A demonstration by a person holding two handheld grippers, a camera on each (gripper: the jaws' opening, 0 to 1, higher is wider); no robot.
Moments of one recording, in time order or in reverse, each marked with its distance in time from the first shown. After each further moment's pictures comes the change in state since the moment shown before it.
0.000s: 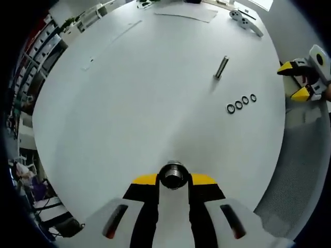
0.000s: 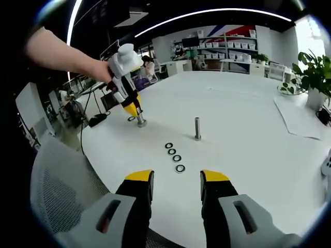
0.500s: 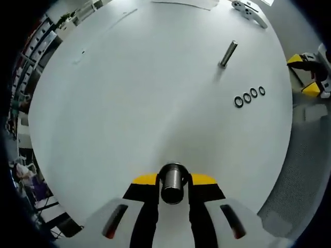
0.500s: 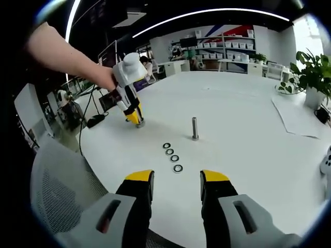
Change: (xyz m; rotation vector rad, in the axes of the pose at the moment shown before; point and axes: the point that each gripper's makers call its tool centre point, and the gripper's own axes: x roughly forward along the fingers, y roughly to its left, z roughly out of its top) left arm 0.024 -0.002 -0.004 0.007 0.060 -0.009; right arm -0.001 -0.003 0.000 0.008 -0.002 -0.016
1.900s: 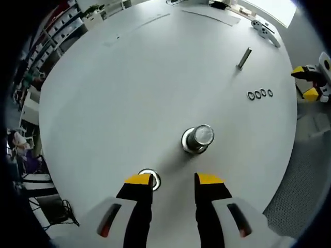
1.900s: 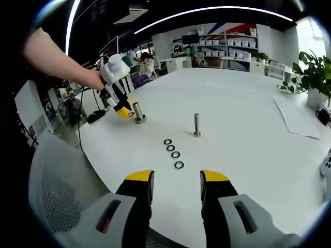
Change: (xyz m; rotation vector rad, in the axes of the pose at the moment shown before) left arm -0.012 0.024 -0.058 -0.192 -0.115 0.057; right arm 0.001 0.002 -0.005 -0.019 0.031 0.003
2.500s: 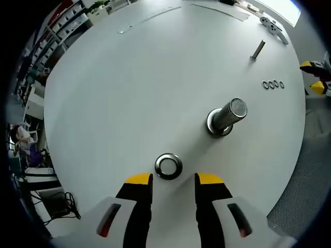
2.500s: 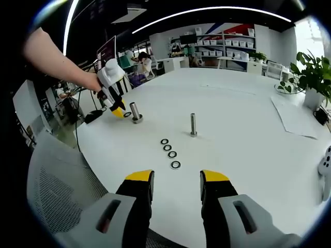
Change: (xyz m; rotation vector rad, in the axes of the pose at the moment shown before) left arm 0.007 0.027 -0.016 -0.029 0.033 0.037; right arm 0.000 -0.004 0.000 0.000 -0.001 -0.021
